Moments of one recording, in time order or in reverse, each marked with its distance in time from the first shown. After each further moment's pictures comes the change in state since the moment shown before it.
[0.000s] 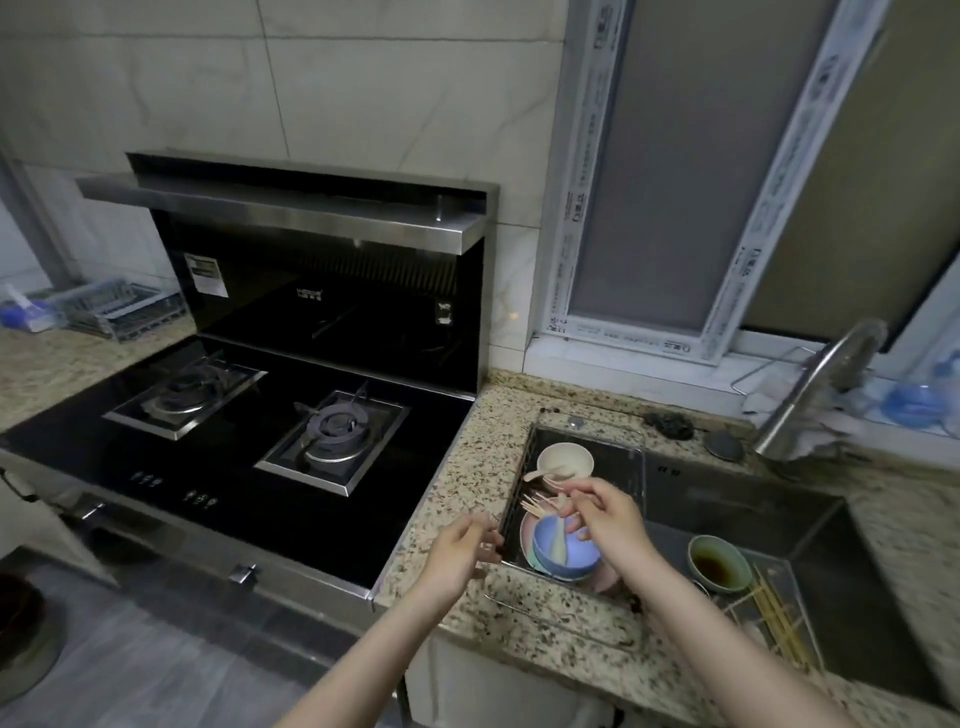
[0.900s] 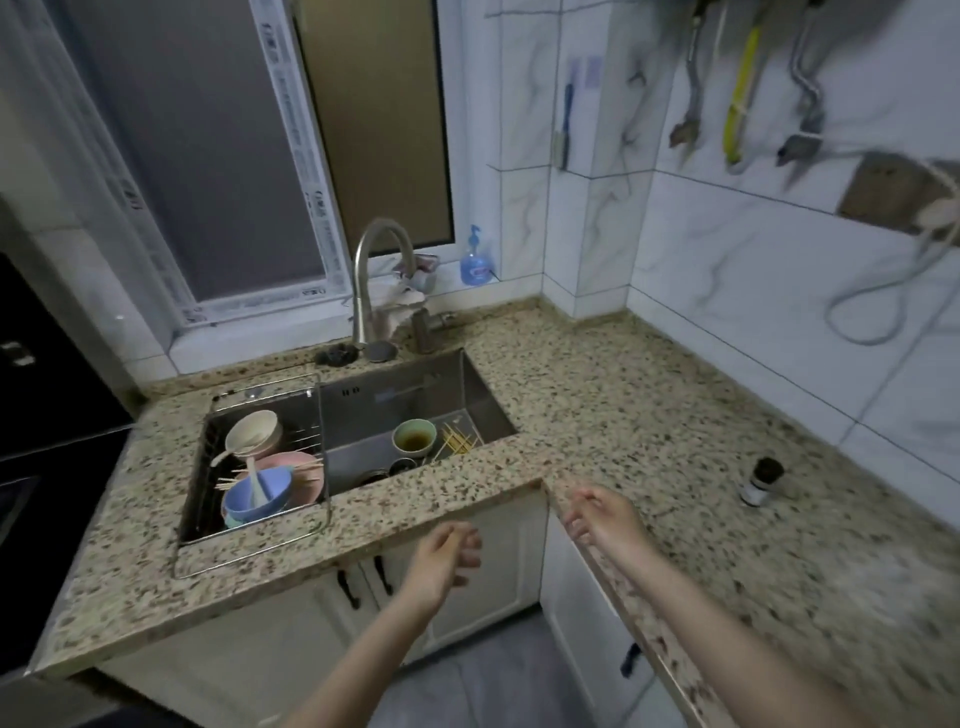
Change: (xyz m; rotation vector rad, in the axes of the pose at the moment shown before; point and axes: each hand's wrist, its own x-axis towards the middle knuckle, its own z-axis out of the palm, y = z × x) left_hand -0.231 -0.113 0.295 0.377 -0.582 0.010; right_hand -0.340 0.171 -0.304 0.123 0.661 0.340
